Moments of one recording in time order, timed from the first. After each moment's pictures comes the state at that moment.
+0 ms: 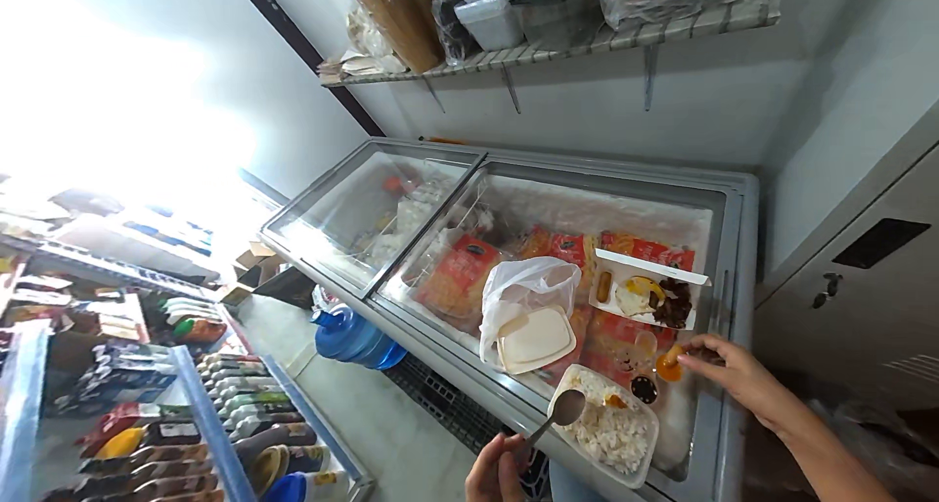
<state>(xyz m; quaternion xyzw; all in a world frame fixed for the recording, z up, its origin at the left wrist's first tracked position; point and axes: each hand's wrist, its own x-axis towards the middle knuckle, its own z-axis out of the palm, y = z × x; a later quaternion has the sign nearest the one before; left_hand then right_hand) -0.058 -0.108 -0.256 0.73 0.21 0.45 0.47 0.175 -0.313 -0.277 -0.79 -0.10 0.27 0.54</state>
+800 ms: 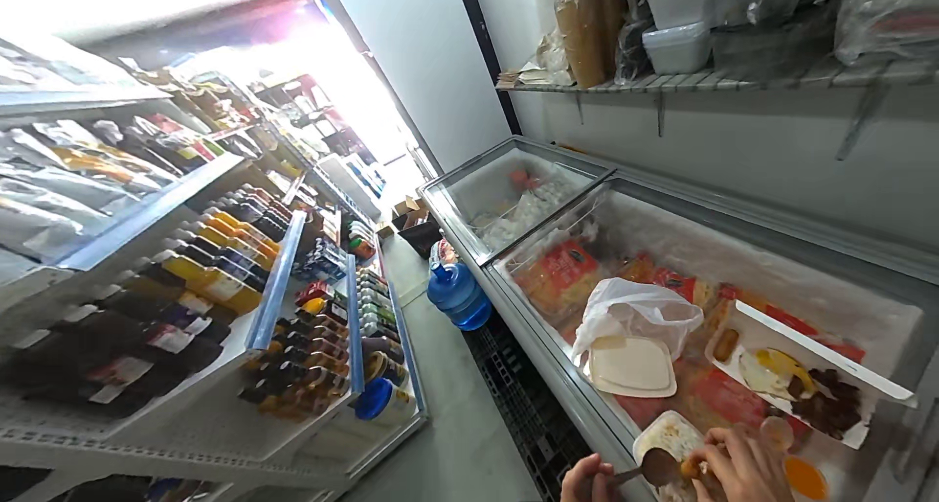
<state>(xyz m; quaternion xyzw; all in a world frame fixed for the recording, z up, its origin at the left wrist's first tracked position) -0.064 -0.119 -0.276 0.70 0.28 0.47 0.46 0.102 -0.224 -0.268 -0.83 -0.45 0.14 0.31</state>
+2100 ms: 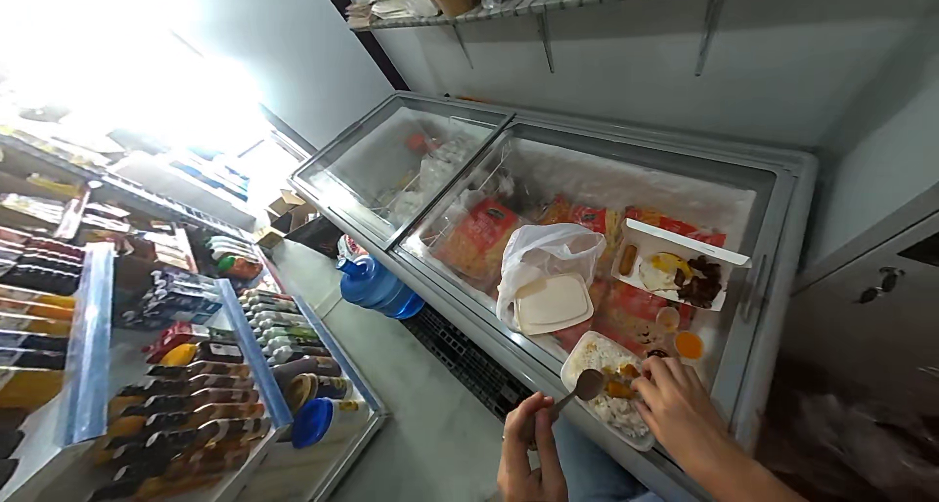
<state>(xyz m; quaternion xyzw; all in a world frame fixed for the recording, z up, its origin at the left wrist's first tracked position) -0.062 -0.119 -0.266 0.78 0.23 0.42 0.41 0.078 -0.251 -0.299 -0.86 -0.44 -0.05 0.24</state>
